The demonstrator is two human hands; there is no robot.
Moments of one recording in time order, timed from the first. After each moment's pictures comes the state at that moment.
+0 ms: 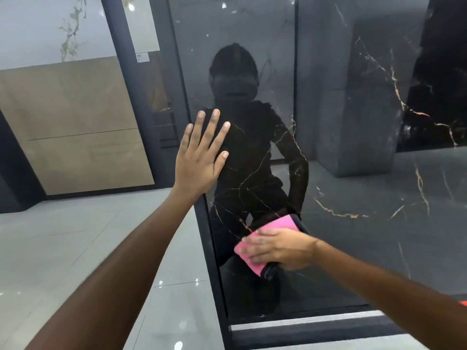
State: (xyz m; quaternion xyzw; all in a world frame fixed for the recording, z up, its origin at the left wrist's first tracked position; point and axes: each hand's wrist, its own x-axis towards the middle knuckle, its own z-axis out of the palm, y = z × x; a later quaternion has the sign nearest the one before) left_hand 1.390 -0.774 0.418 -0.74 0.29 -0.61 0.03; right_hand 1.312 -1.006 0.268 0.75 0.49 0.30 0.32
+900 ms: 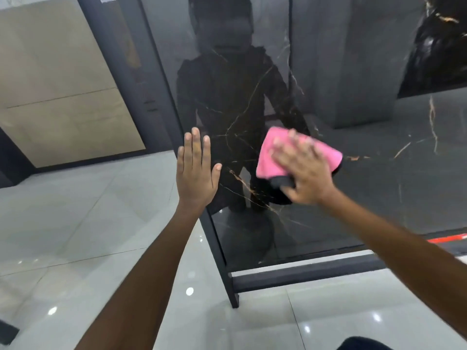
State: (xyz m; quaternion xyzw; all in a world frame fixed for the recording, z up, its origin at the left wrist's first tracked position) left_hand 1.378 -0.783 0.271 -0.80 0.21 -0.56 0.00; right_hand 1.305 -1.037 0.248 0.82 0.18 0.55 0.06
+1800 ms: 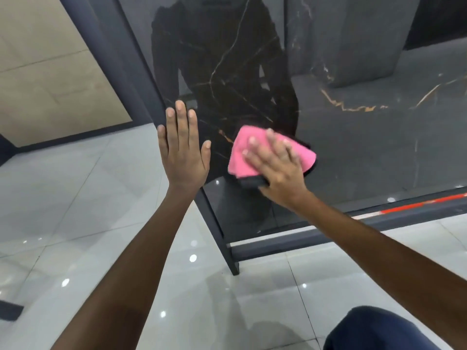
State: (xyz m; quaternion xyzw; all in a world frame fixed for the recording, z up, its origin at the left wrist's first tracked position) left_hand 1.388 -0.782 0.228 -0.77 0.22 -0.60 -0.03; right_hand 1.311 -0.982 0.170 0.82 0.13 0.56 0.06
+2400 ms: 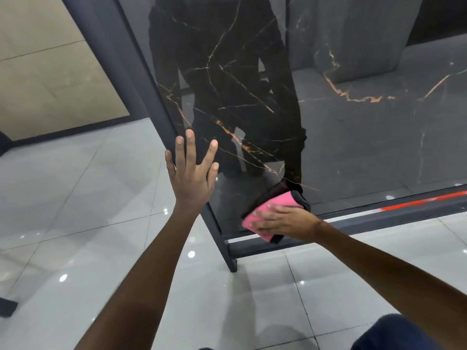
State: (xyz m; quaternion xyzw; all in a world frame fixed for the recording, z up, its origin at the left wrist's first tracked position) left_hand 1.387 -0.775 0.162 -0.77 0.25 -0.59 -0.02; right_hand 1.289 -1.018 0.048 0.83 0.35 0.26 0.35
